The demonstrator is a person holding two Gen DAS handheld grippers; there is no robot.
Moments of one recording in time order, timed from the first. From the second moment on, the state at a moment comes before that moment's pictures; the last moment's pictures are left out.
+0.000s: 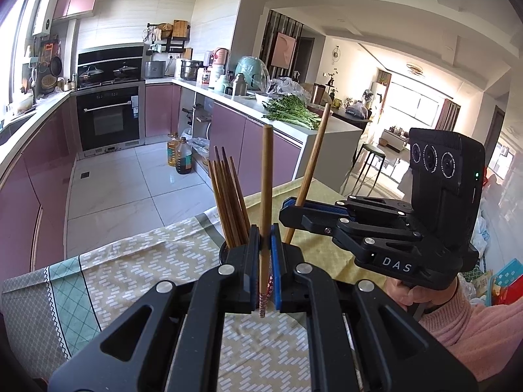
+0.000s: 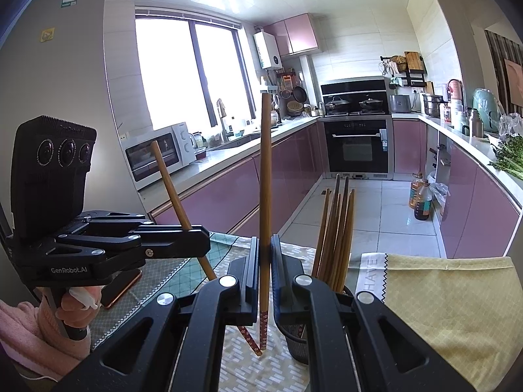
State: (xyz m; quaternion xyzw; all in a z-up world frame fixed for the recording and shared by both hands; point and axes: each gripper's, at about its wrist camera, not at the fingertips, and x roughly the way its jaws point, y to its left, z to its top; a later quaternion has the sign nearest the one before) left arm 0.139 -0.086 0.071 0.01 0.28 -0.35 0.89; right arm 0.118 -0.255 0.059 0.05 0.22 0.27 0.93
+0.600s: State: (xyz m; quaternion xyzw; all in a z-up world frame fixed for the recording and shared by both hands) left arm 0.142 -0.082 0.078 0.00 0.26 -0.36 0.90; right arm 0.119 -0.263 0.069 0.06 0.20 0.27 0.94
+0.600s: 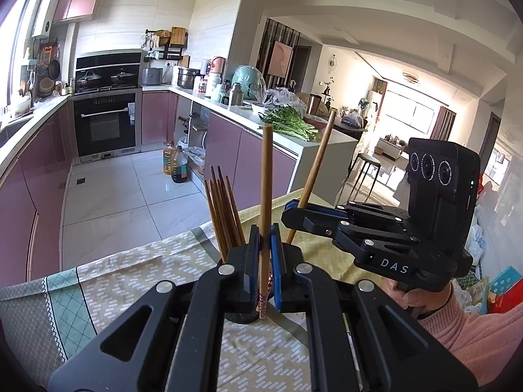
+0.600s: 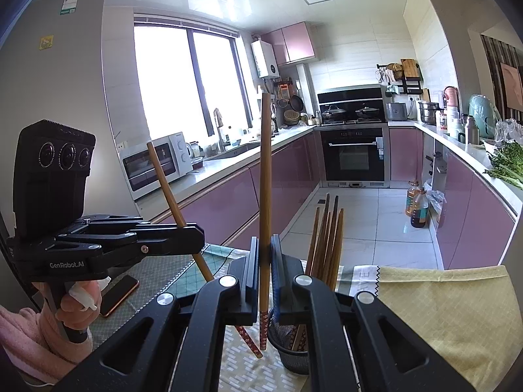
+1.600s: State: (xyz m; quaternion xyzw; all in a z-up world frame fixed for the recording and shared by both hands) left arm 0.152 -0.090 0.091 -0.01 0.25 -0.36 0.90; right arm 0.116 -0.267 0.073 0.05 0.18 0.26 0.95
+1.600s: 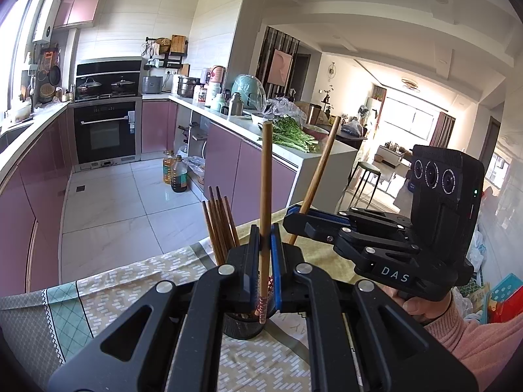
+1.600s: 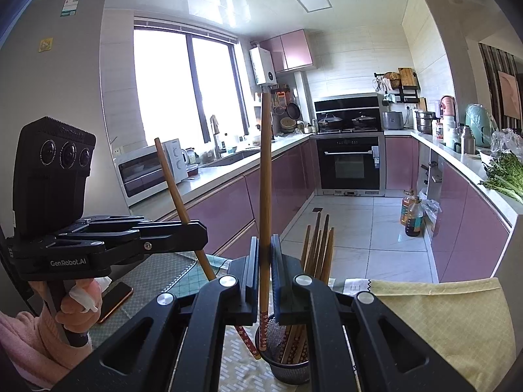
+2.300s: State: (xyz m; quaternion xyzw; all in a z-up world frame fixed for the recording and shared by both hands) left arm 0.165 -0.095 0.093 -0.01 0.25 -0.35 0.90; right arm 0.117 -0.268 0.074 0.05 0.18 0.24 0.95
